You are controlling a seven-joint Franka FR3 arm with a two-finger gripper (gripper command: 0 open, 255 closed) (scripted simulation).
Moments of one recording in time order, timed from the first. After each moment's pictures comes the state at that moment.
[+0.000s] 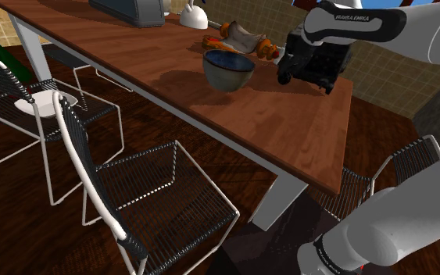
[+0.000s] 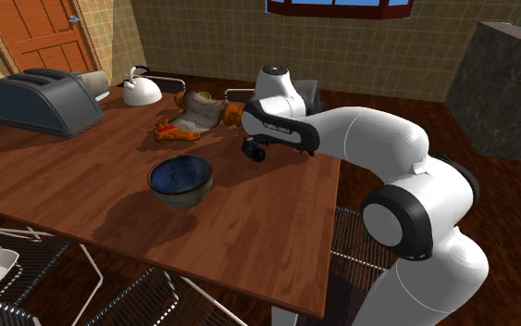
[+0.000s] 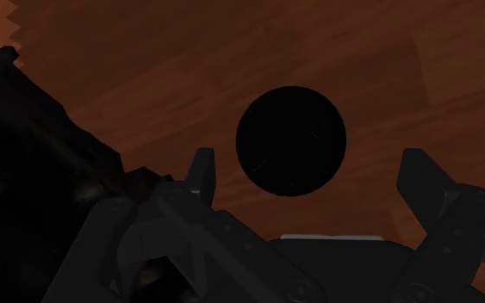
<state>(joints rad) -0.07 -0.10 -0.33 -1.85 -0.05 2.07 -0.25</state>
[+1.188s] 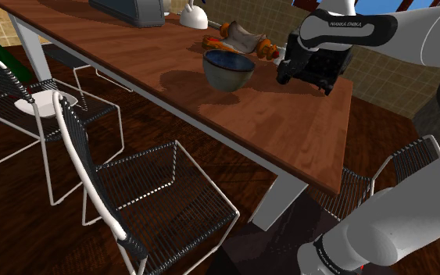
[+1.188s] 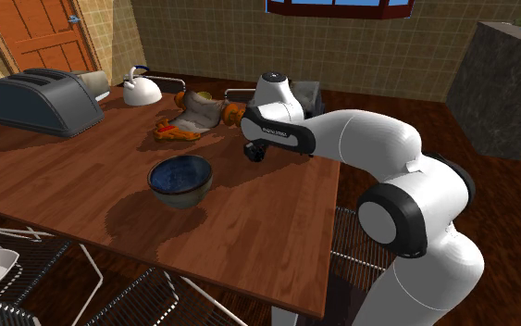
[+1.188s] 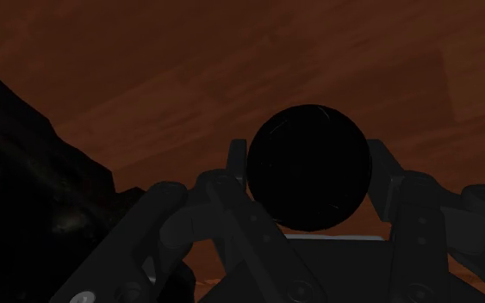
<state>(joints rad) -0.08 -0.08 -0.34 -1.88 -0.04 2.12 -0.25</state>
